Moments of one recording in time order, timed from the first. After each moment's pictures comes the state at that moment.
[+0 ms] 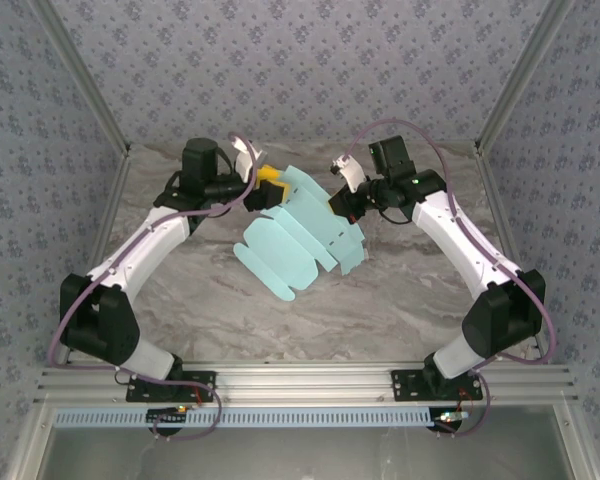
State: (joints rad) left arm -0.37 1.50 1.26 -0.15 0.76 0.05; right arm 0.41 1.54 1.47 -0.75 -0.53 -0.26
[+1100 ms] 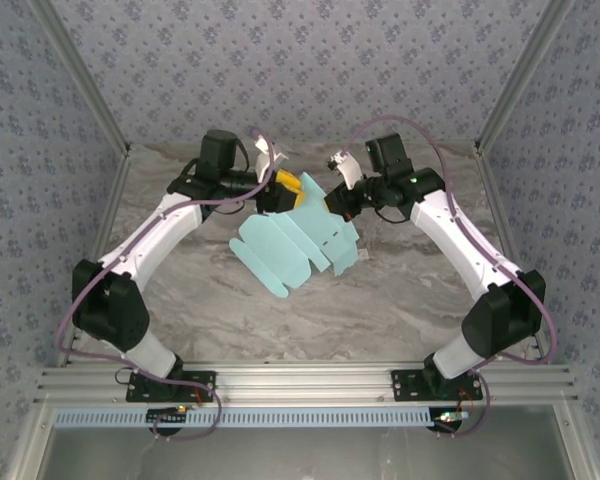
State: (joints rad) left arm -0.44 1.60 1.42 -0.34 0.93 0.13; right arm 0.44 1.55 1.50 -0.75 -0.54 -0.16
